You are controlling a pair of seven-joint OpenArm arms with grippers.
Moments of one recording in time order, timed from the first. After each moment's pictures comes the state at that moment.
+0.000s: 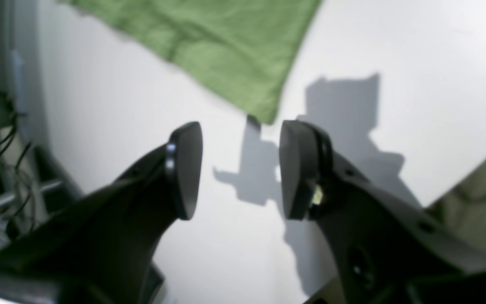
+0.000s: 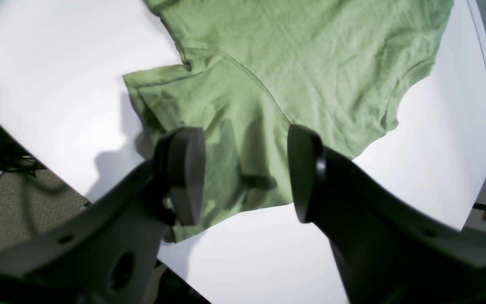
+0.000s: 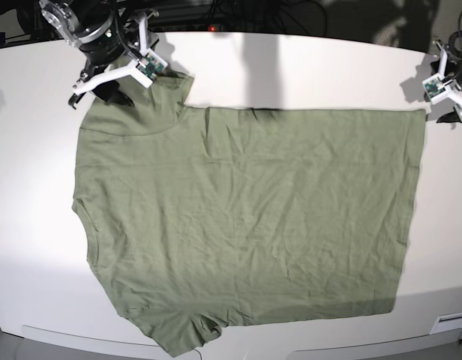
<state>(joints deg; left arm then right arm) 36.9 -47.9 -3.0 100.7 17.5 -24.5 6.4 -42.5 29.2 -6.2 130.7 -19.1 20.5 -39.0</state>
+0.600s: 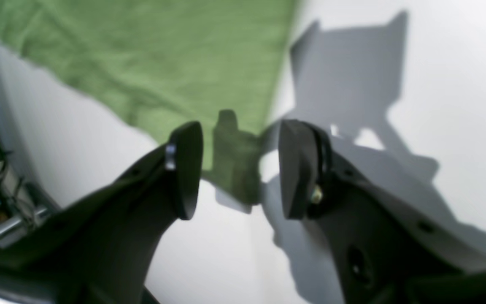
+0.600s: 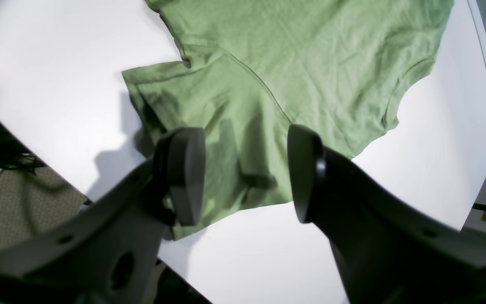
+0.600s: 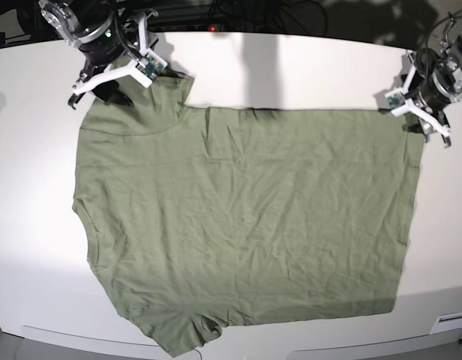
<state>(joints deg) 18.0 -47.9 21.4 90.3 18.4 -22.5 17.9 -42.4 29.4 -6.2 130.7 -19.2 20.7 -39.2</state>
